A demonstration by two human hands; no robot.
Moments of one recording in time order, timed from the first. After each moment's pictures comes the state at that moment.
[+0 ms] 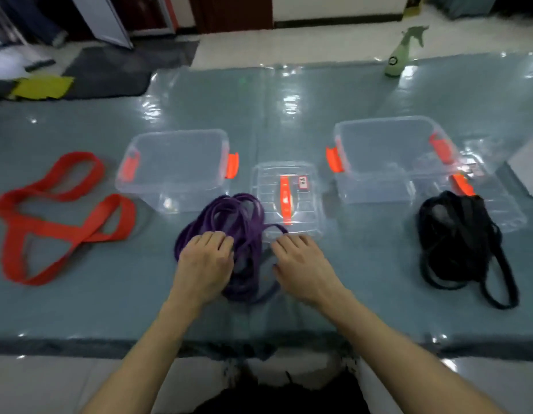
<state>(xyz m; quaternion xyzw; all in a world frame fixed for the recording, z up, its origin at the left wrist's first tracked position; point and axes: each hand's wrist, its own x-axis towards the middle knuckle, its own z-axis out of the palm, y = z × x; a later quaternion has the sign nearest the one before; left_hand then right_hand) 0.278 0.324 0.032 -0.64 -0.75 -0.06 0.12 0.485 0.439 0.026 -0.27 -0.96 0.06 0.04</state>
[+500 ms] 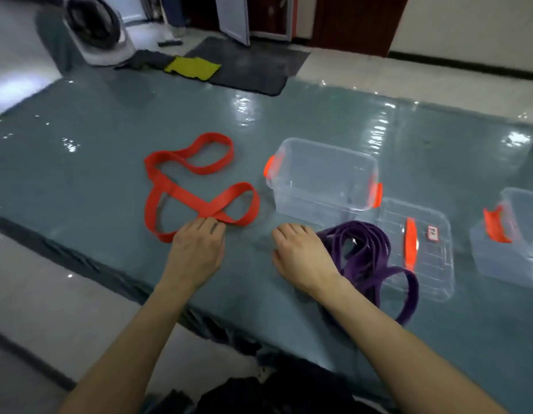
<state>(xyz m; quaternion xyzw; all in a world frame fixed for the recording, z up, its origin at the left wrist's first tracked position) 0.049 0.157 0.057 -0.49 -0.86 -0.03 0.14 0.218 0.340 0.068 -0.12 -0.99 0.03 0.03</state>
